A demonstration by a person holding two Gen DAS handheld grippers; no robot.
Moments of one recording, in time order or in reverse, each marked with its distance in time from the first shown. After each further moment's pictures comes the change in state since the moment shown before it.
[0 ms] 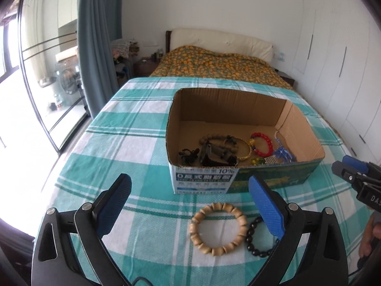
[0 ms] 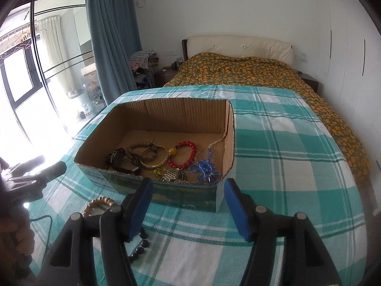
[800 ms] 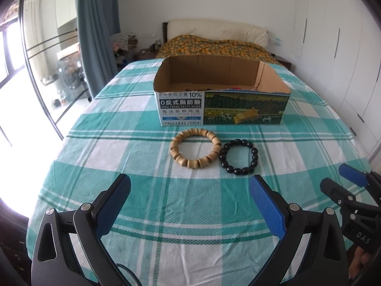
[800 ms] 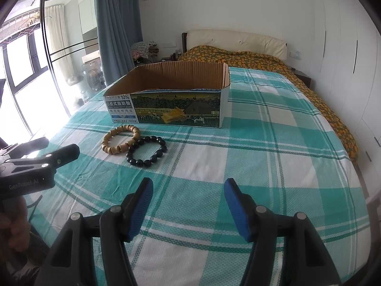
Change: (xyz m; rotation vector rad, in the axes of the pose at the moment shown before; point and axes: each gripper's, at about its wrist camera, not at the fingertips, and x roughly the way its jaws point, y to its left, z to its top) left arm -0.064 -0.039 -0.088 0.051 0.063 0.025; right arm -0.074 0.031 -0.113 -0.030 0.029 -0.029
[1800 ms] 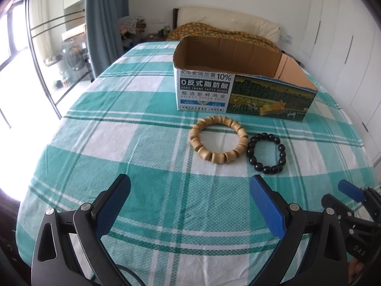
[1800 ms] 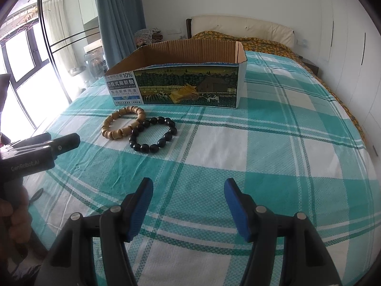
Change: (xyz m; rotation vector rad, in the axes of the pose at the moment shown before) left arm 0.045 0.036 -0.004 -0.086 0.079 -0.005; right arm 0.043 0.012 -0.008 0.004 0.094 0.038
